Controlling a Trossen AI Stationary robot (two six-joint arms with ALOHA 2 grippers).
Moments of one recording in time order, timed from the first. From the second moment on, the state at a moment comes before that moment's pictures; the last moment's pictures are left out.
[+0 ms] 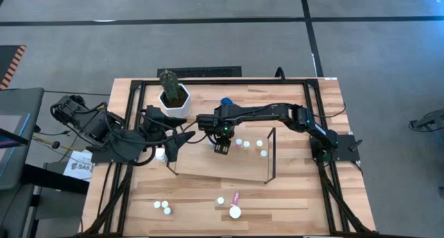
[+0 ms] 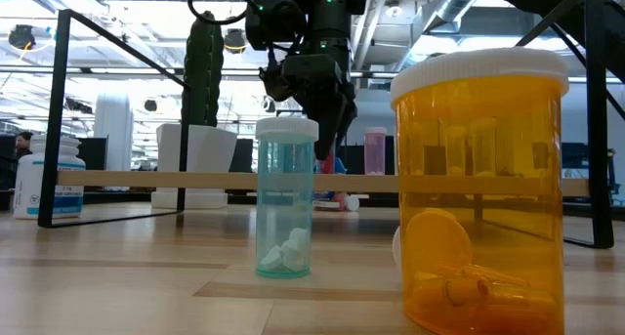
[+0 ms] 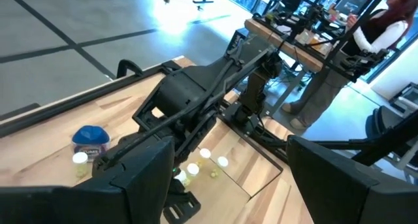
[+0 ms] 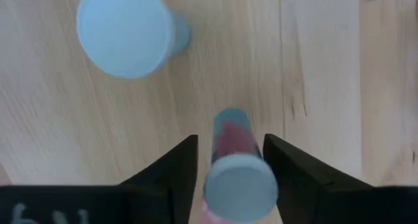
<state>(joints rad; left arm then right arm) -0.53 1.29 1.64 -0.85 -0.88 -0.85 -0.06 2.30 2.11 -1.31 -0.03 0.19</state>
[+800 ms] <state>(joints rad) -0.53 1.29 1.64 -0.87 -0.76 -0.85 -0.01 2.10 2.35 -1.57 -0.06 0.19</state>
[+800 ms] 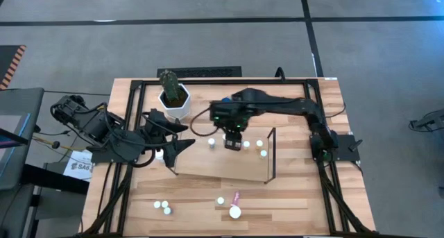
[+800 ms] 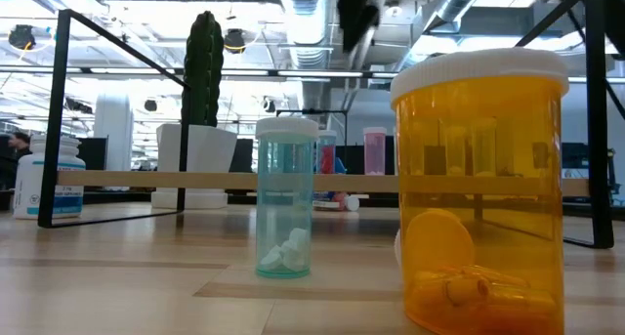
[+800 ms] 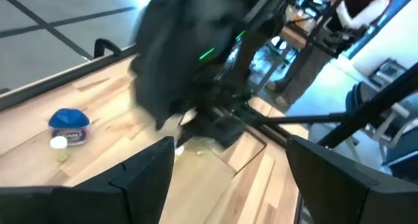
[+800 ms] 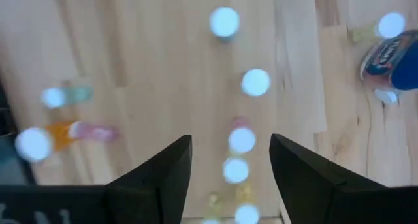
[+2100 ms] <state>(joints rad) -0.66 1.43 1.64 -0.95 -0.60 -1.10 0.75 2.03 1.95 -0.89 0.24 0.74</state>
